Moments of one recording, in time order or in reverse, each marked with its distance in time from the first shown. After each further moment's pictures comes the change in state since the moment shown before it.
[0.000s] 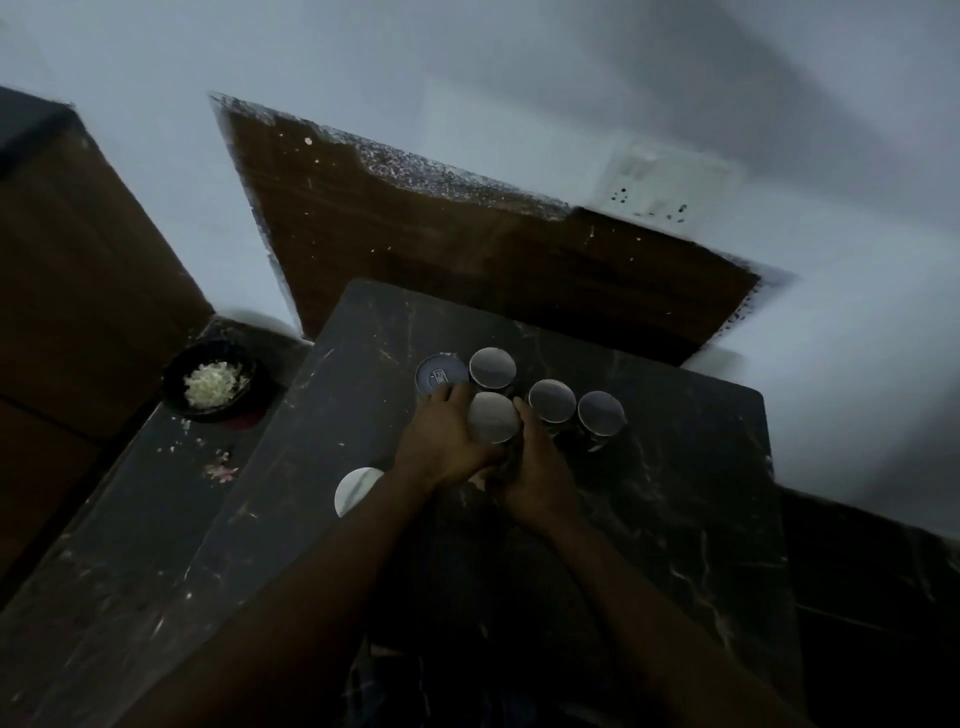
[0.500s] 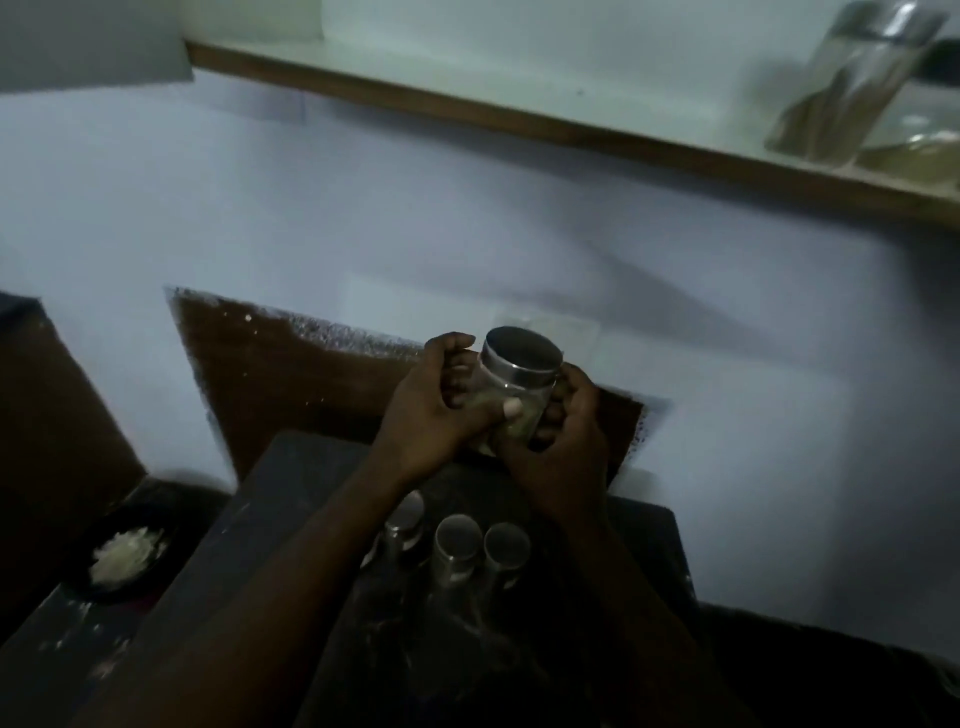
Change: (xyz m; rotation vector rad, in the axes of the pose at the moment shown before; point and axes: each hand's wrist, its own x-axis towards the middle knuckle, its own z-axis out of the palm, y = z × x) left_hand 0.041 0.214 -0.097 -0.635 0.189 0.326; right_hand 0.012 -0.096 -0.209 0.235 0.593 -0.364
